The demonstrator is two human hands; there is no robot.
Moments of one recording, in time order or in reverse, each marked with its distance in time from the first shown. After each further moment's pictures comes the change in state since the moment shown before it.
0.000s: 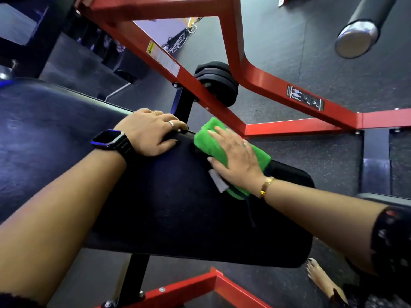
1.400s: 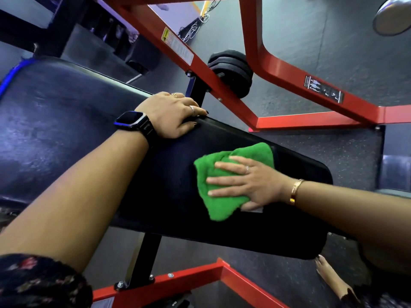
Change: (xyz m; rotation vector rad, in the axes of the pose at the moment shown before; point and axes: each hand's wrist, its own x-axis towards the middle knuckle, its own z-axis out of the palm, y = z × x) left_hand 0.000 -0.005 0.009 -0.012 0.065 0.038; right_hand -0.036 0.003 -0.004 -0.419 -0.131 -1.027
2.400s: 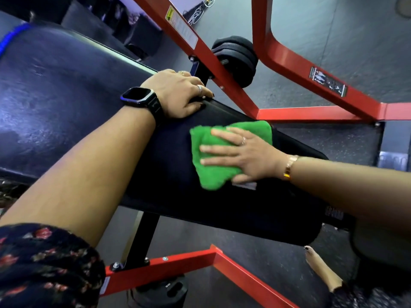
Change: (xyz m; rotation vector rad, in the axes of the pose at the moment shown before) left_hand 0.003 0.003 0.001 -0.006 0.009 -0.028; right_hand 0.024 0.014 -0.008 -0.030 0.010 0.051
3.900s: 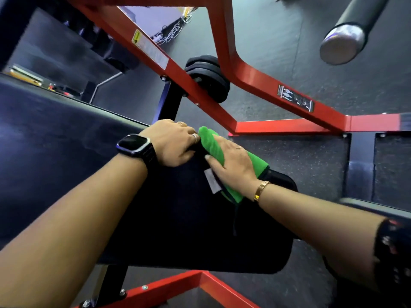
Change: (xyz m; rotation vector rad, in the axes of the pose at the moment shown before) left_hand 0.058 0.065 0.011 -0.009 -0.110 0.076; right_hand -0.028 0.034 0.018 0.590 0.156 1.027
